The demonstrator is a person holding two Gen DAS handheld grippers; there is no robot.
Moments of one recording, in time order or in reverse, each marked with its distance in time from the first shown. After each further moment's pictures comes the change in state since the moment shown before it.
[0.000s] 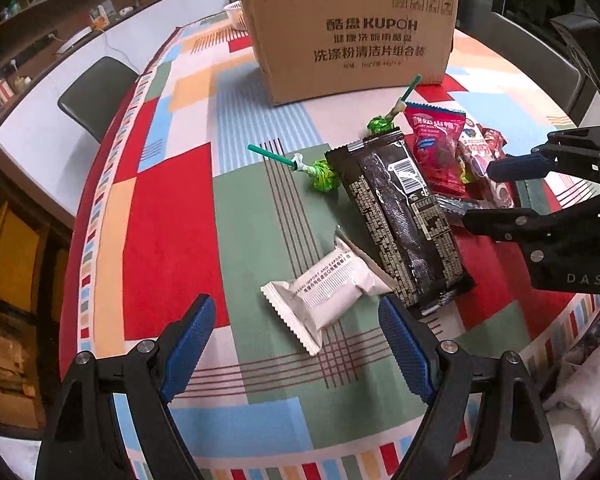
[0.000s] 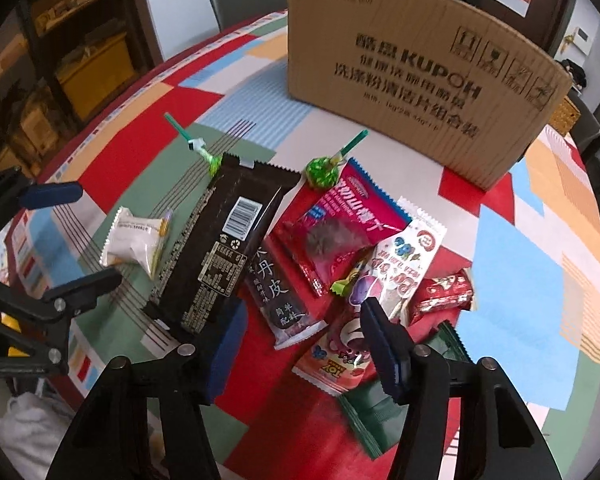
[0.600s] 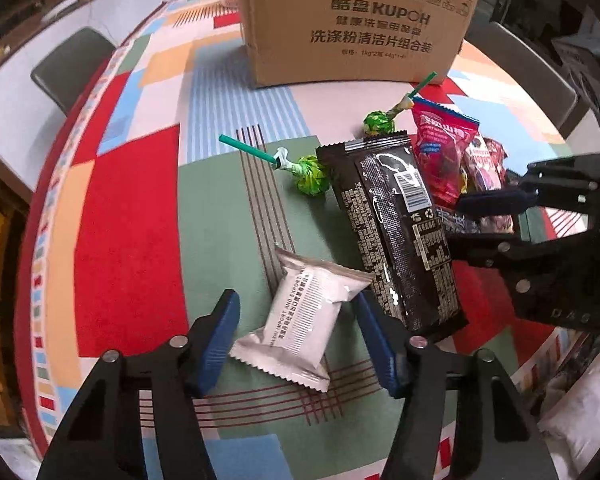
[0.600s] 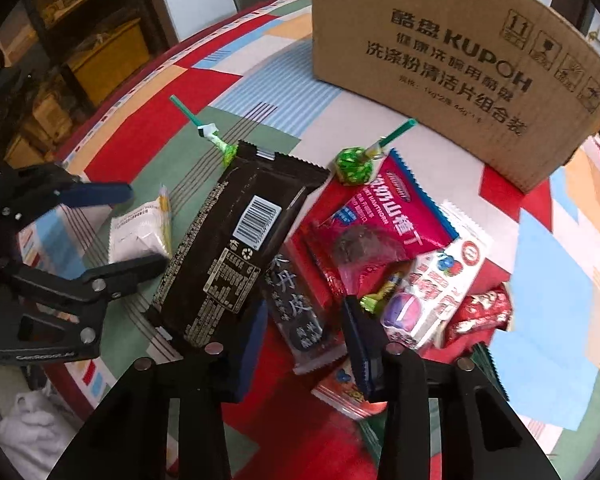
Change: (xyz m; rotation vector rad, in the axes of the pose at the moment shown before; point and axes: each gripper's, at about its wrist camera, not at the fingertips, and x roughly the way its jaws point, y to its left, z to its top) left arm 0.032 0.010 0.015 -0.074 0.052 -0.145; right arm 0.026 0.004 0.015 -0.031 0.063 0.095
